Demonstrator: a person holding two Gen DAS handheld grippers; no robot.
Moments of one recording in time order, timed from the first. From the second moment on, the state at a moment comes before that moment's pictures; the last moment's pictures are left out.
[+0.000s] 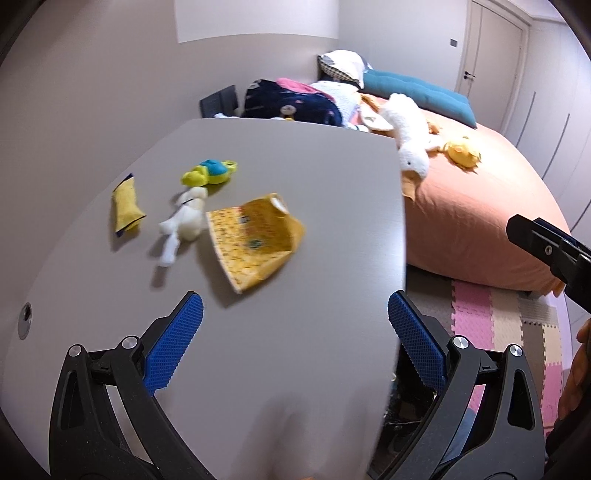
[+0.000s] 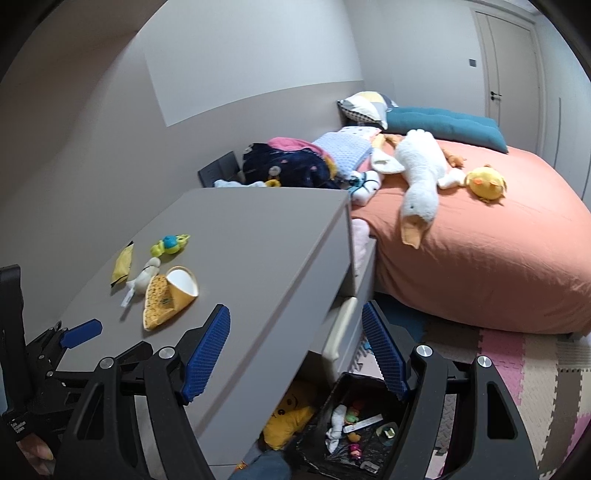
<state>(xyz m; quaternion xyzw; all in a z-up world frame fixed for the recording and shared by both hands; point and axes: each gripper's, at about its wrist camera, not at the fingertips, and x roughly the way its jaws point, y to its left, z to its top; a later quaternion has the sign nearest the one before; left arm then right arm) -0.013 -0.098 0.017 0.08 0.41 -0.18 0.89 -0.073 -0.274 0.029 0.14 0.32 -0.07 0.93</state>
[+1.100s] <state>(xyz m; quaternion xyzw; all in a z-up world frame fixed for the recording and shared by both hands) 0.088 0.002 -0.004 0.01 0.43 -0.10 0.90 0.052 -0.183 -0.013 0.11 0.39 0.02 0.92</state>
